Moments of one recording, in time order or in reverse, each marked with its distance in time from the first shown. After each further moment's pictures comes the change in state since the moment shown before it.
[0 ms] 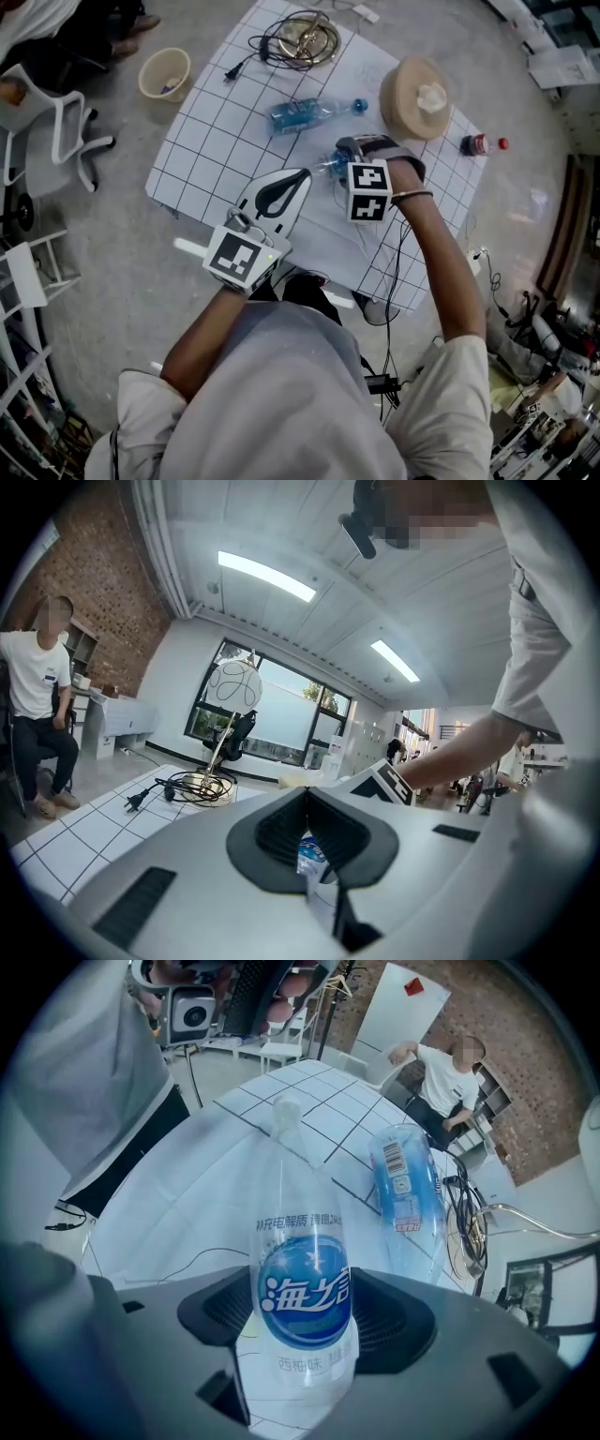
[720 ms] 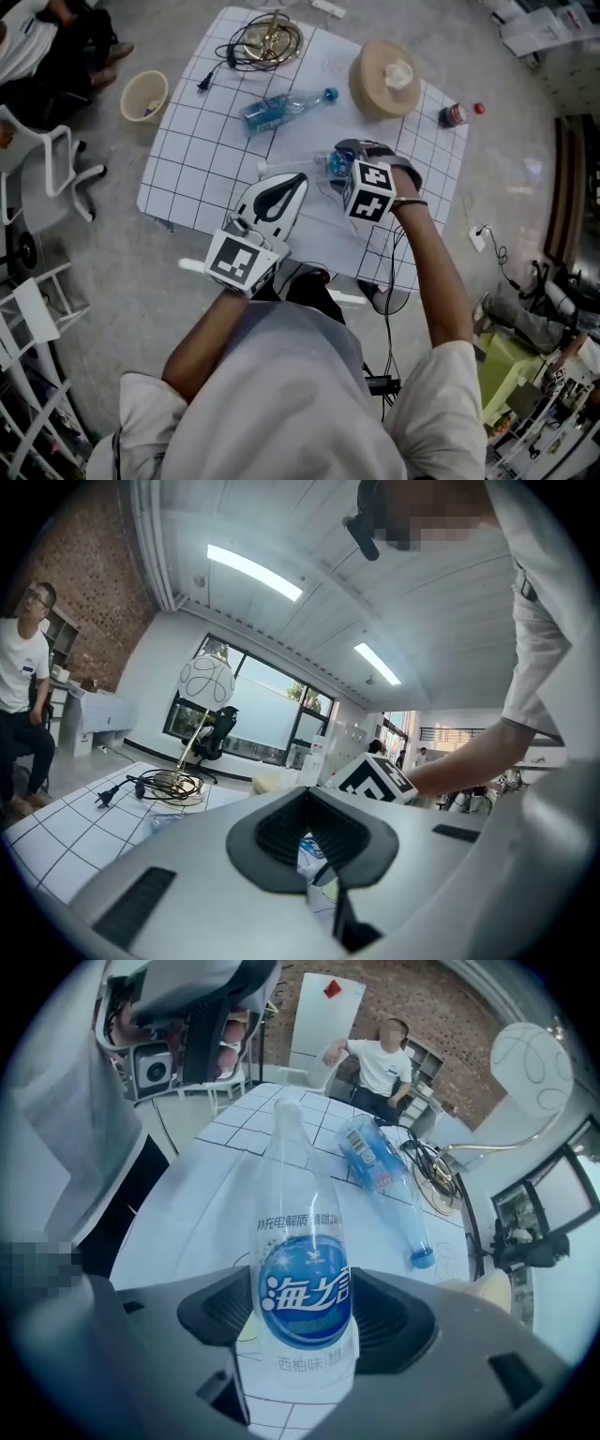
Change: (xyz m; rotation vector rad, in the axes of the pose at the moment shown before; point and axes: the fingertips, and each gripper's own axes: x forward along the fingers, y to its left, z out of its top) left arm 0.002 -0.042 -0.003 0.009 0.003 -0.117; right arm -0.027 0.032 -0.017 0.358 -0.088 -0.050
